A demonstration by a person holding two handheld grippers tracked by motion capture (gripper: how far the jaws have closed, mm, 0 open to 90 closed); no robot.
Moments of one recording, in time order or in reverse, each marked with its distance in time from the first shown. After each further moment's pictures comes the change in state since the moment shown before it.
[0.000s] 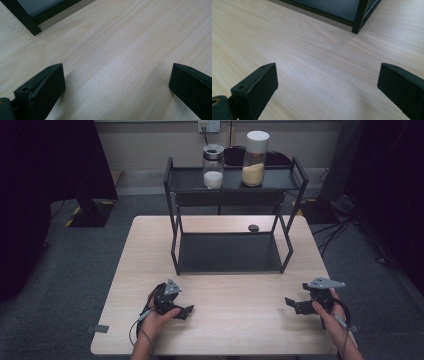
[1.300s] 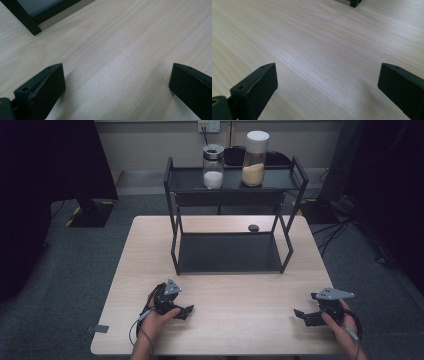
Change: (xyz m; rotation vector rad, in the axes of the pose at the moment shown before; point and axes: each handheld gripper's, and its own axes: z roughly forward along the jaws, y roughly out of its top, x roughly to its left) left arm 0.000 0.000 0.000 -0.001 0.000 0.000; right arm 0.000 -0.017 -0.023 0.068 -0.008 -0.045
